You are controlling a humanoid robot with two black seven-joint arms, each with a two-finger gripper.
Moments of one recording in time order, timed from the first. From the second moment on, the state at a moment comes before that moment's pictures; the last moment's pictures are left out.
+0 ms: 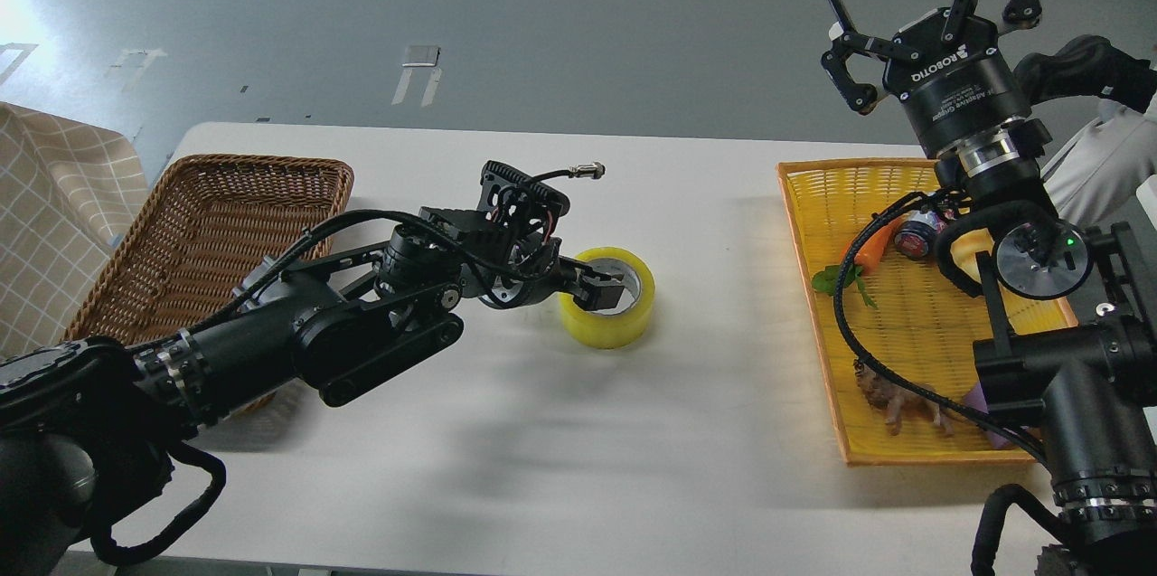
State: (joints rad) left arm -0.83 0.16 -0.49 -1.06 1.94 -0.49 0.12; right arm 0.57 0.00 1.61 1.07 -0.40 0.49 -0.14
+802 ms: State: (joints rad) left arm -0.82 0.14 -0.48 -0.99 1.92 -0.49 0.11; right arm 0.57 0.00 1.61 1.07 -0.40 0.49 -0.14
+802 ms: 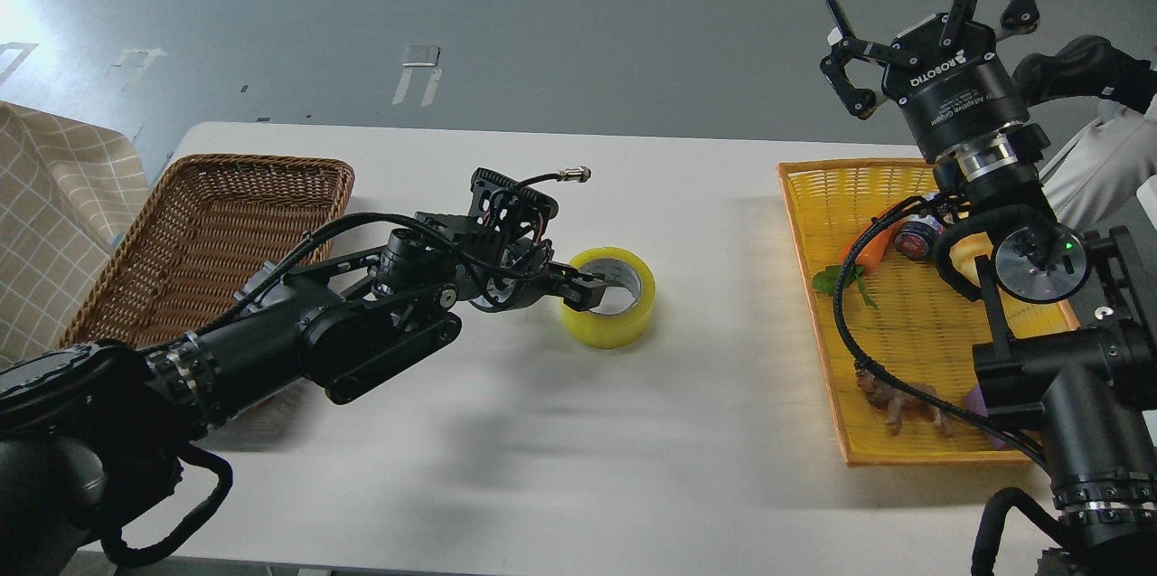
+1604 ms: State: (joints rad) left arm -0.90 0.15 -0.46 -0.99 1.92 -0.49 0.01; right arm 0.56 0.00 1.61 1.06 -0.40 0.49 -0.14
